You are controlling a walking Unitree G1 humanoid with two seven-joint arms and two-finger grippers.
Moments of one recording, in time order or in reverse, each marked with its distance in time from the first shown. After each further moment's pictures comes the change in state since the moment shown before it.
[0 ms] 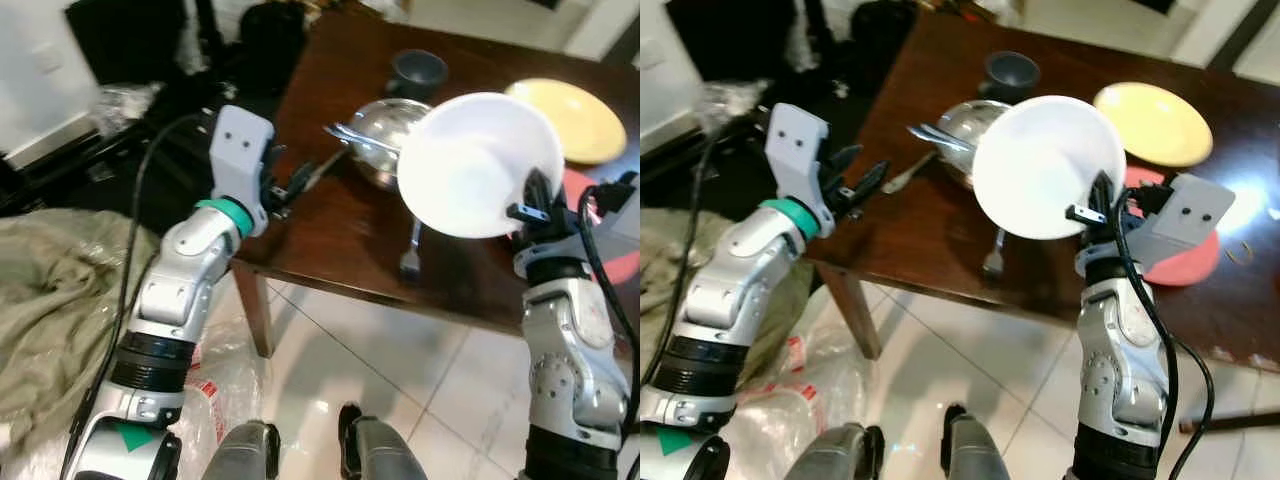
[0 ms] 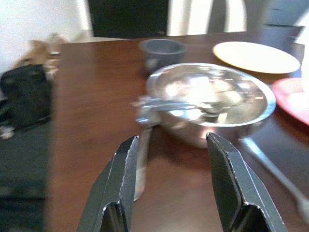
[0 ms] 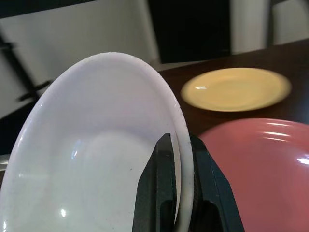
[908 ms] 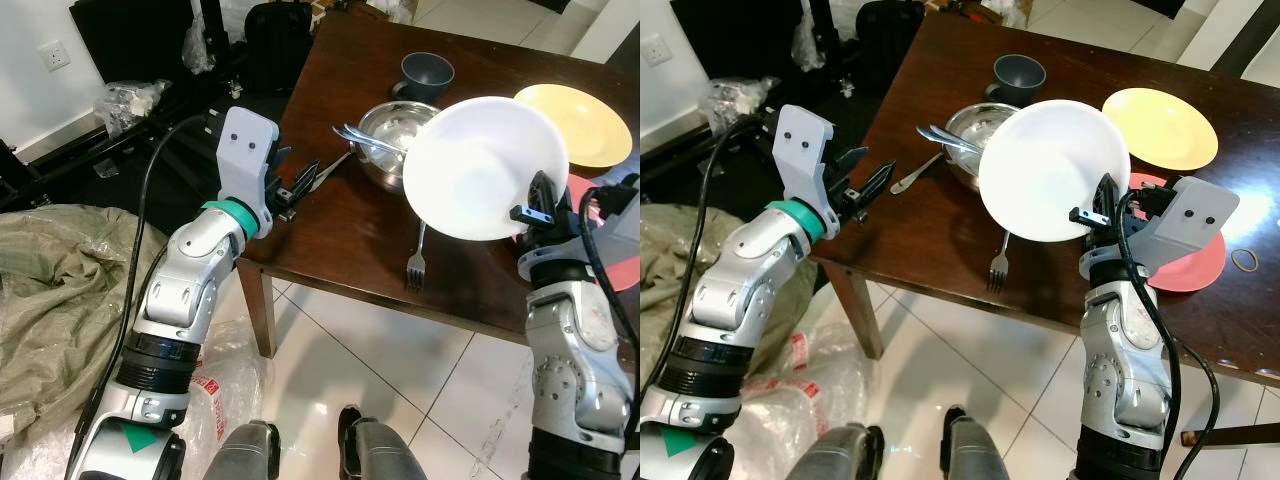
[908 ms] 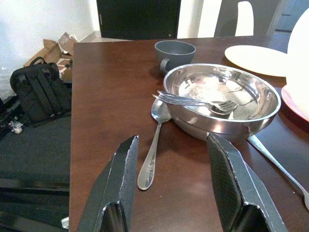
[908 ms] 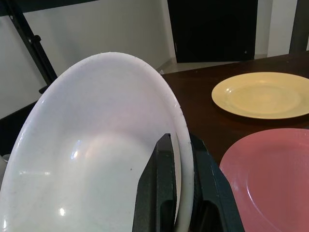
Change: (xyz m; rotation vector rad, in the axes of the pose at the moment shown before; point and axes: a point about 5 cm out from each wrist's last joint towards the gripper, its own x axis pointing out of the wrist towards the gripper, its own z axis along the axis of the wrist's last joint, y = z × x) left arm 0.001 -0.004 0.000 0.000 0.000 -0.013; right arm 0.000 0.001 0.001 -0.016 -0.003 0.007
